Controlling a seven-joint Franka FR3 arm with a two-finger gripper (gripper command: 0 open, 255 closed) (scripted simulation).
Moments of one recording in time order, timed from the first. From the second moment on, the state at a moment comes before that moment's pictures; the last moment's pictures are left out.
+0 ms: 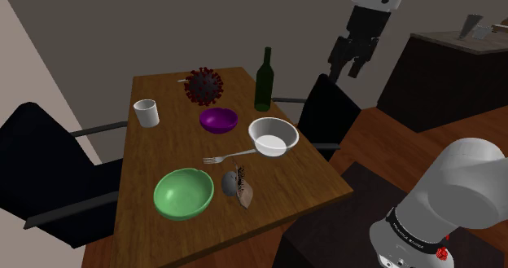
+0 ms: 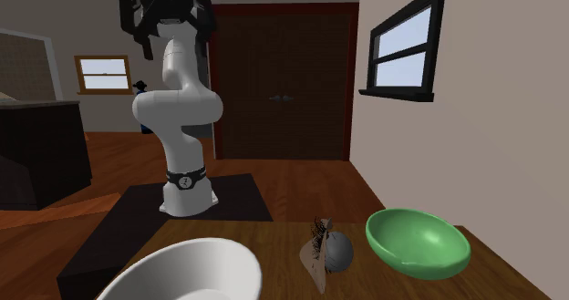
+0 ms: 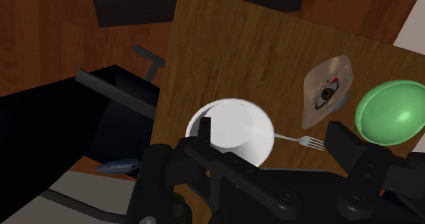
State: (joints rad) arm 0.01 -0.77 0.03 -2.31 0.10 1.58 0.14
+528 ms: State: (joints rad) arm 0.03 -0.69 0.13 -2.41 0.16 1.77 0.25
